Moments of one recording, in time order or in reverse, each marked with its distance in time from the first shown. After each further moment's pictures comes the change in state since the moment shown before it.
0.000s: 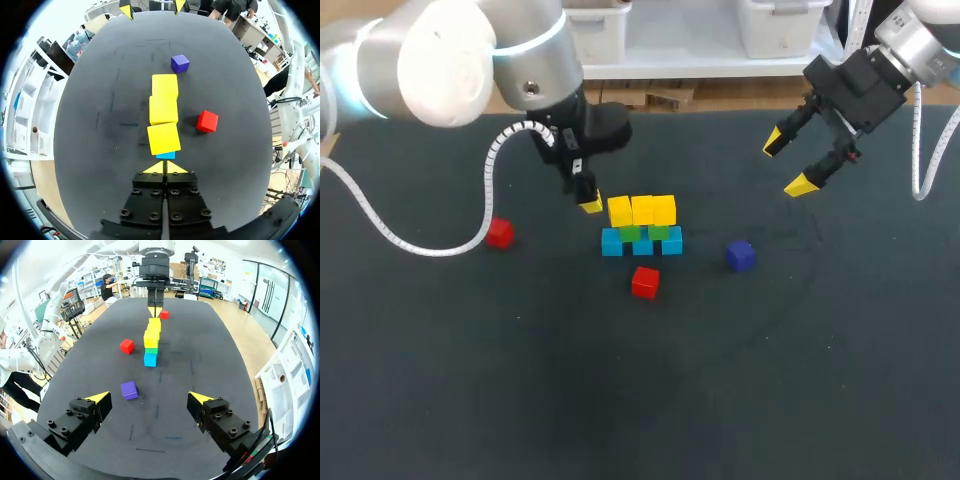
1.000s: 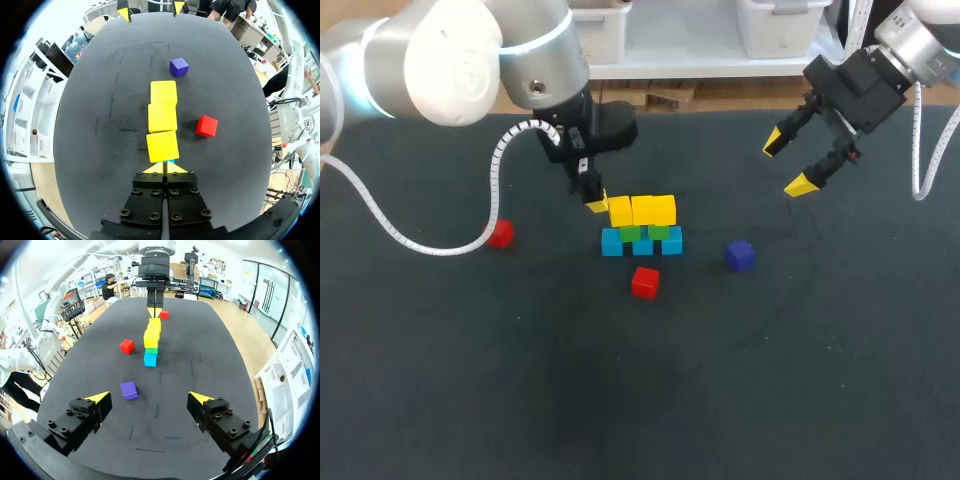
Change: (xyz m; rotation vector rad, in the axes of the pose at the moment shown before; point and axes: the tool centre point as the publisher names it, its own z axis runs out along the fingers) left arm -0.008 -0.001 0.001 0.004 -0.006 0.009; right arm 0.000 0.000 0.000 0.000 0.000 0.000
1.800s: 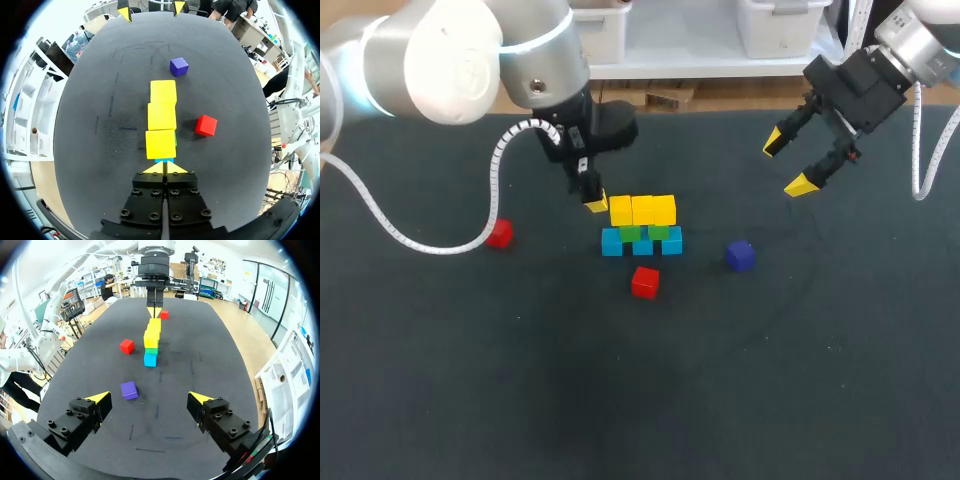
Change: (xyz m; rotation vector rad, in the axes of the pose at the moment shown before) left arm 0.002 -0.001 -0.002 0.000 0.008 -0.011; right arm 0.000 0.000 0.000 0.000 0.000 0.000
